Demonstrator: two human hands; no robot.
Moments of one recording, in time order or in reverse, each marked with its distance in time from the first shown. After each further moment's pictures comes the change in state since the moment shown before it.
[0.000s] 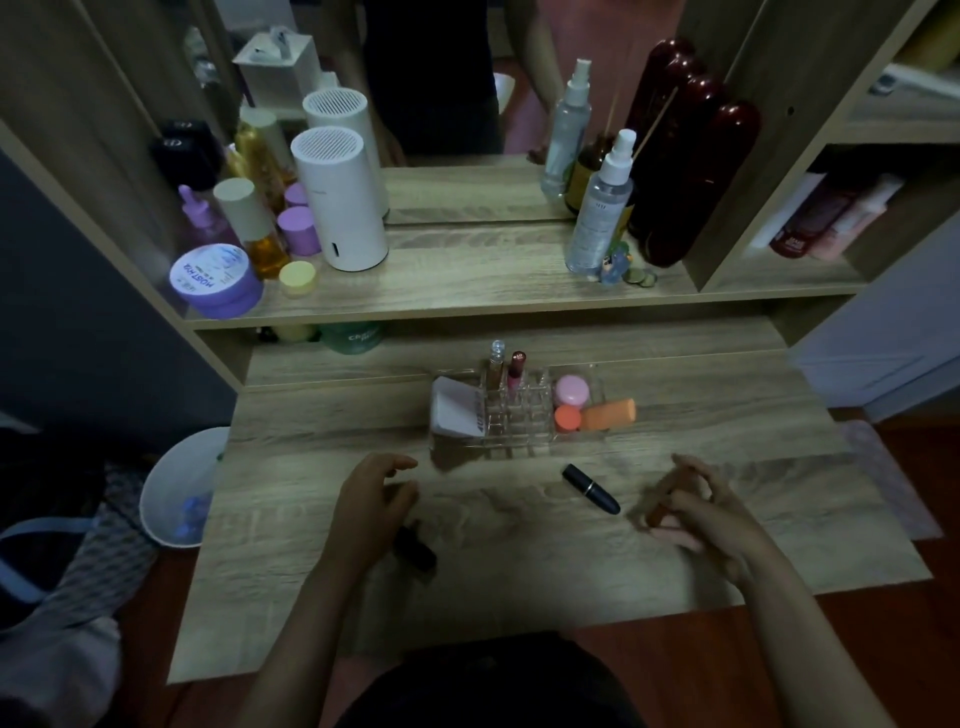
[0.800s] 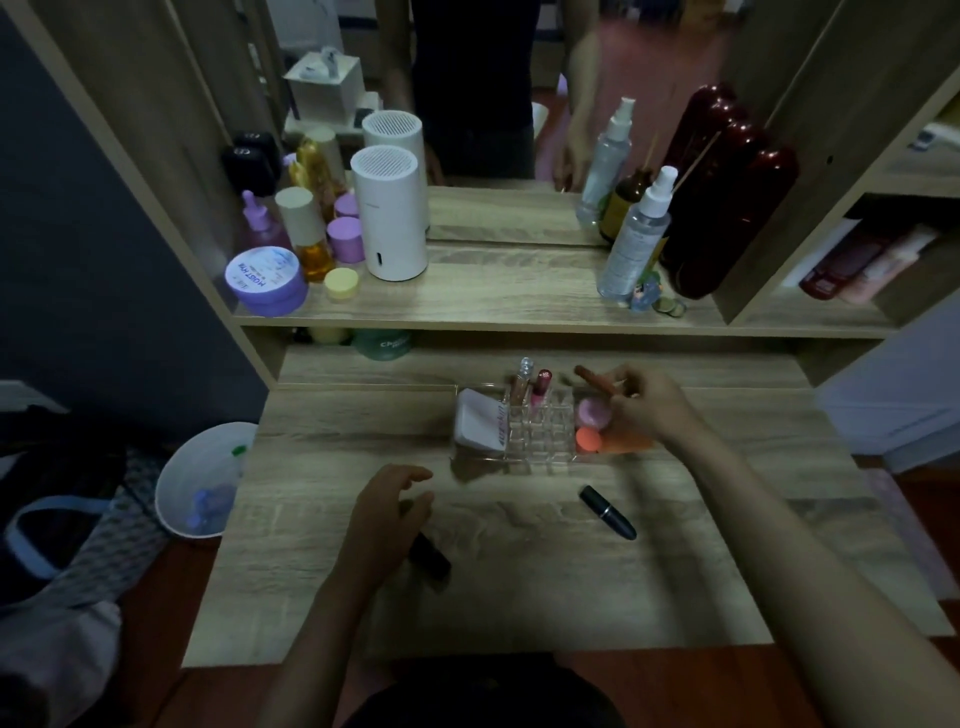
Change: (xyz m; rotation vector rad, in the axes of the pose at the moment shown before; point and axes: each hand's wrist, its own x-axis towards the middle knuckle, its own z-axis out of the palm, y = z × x) left_hand -0.007 -0.007 -0.001 -0.020 0.014 0.002; right_hand 0.047 -0.097 0.091 -0.771 -0.078 -0.439
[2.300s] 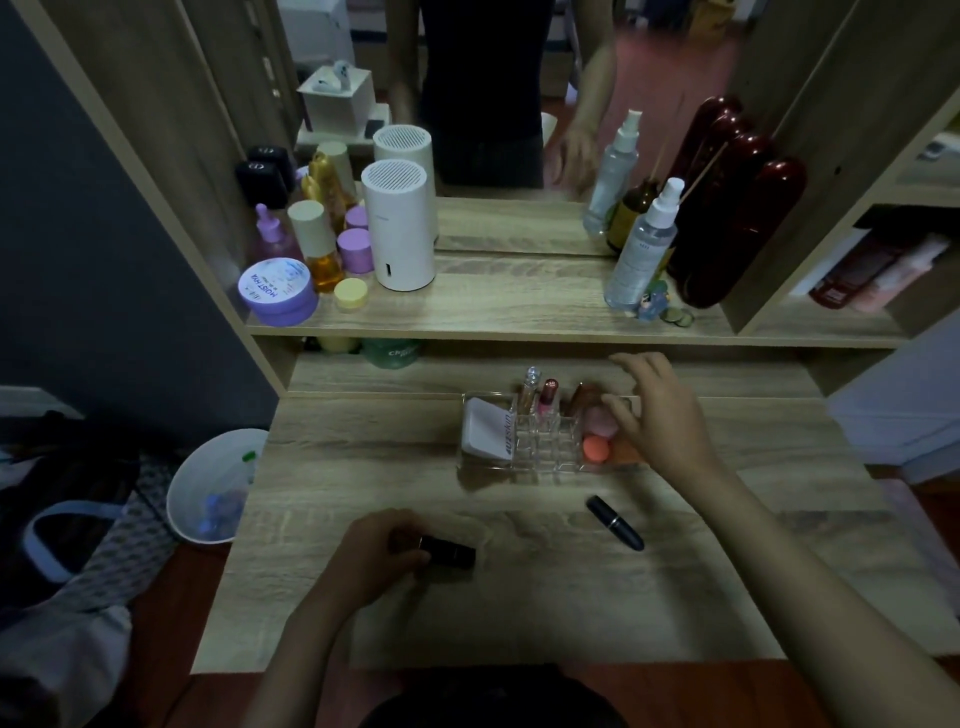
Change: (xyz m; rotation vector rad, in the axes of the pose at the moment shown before) left_hand -0.018 -0.013 -0.031 0.050 -0.273 -0.065; right_hand -0.013 -0.001 0.011 -0.432 0.359 -0.524
